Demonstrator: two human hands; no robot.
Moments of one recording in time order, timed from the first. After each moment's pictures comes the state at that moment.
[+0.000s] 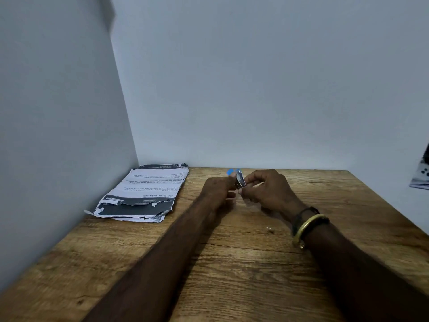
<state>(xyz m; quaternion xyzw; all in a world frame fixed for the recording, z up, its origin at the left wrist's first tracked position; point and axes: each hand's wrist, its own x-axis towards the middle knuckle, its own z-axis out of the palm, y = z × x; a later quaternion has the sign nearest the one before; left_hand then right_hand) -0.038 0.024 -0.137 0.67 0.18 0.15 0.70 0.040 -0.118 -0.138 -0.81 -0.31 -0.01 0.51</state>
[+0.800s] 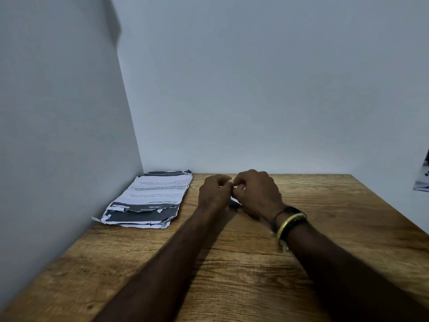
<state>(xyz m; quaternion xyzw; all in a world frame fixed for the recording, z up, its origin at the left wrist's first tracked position) -0.037 0.032 -0.132 0.79 0.19 0.29 0.51 0.003 -0.087 -0.110 -0.89 -0.29 -0.13 0.31</state>
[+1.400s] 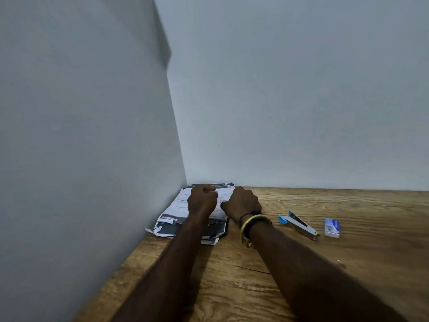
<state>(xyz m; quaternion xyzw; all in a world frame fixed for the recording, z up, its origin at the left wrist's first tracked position) -0.075 0.163 -0.122 0.73 0.37 0.34 0.47 -0.009 0.082 -0.131 -0.91 -0.24 -0.01 0.34</state>
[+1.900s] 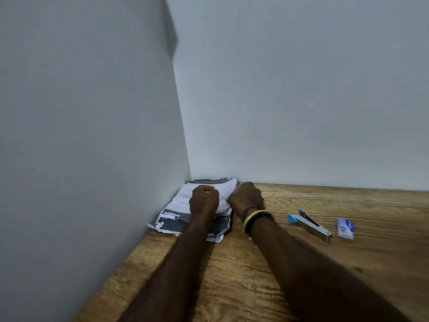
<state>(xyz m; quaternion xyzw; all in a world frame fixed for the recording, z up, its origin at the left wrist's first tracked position) -0.069 0.181 -0.139 0.70 0.41 0.35 0.47 -0.003 0.103 -0.134 -0.87 -0.14 0.05 0.47</state>
